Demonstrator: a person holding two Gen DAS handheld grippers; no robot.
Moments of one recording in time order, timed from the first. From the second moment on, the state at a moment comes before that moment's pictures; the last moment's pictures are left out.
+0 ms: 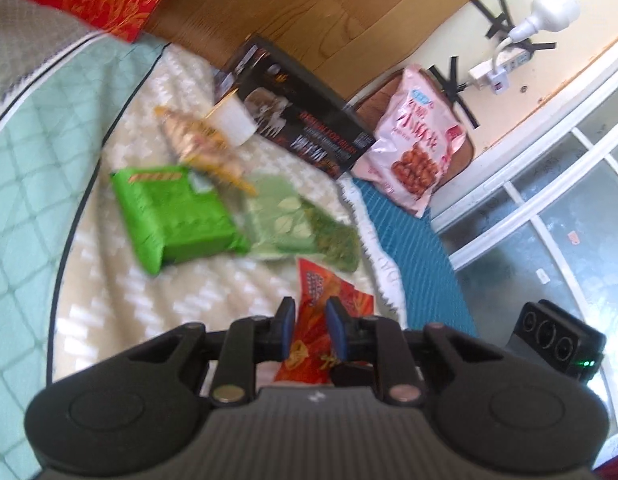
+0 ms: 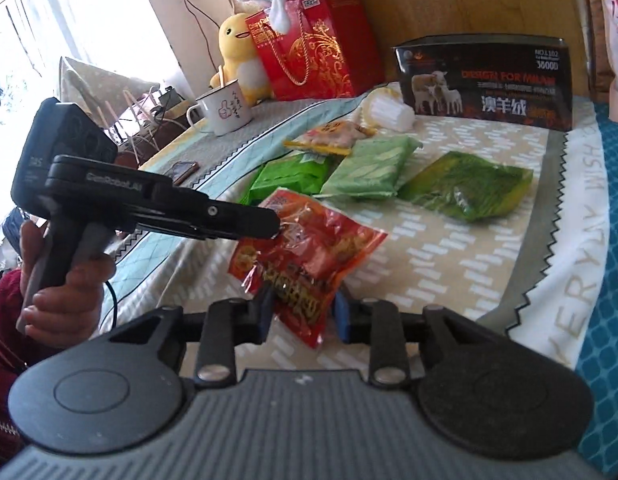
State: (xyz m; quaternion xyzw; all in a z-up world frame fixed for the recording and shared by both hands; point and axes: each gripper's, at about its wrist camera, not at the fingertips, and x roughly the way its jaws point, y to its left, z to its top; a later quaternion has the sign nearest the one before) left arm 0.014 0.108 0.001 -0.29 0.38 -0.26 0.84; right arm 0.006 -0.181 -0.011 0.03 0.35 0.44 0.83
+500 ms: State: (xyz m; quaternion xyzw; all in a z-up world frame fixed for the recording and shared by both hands) left arm 0.112 0.100 0.058 -0.25 0.32 -0.26 0.87; right arm 0.081 -0.181 0.029 0.05 0.29 0.41 0.86
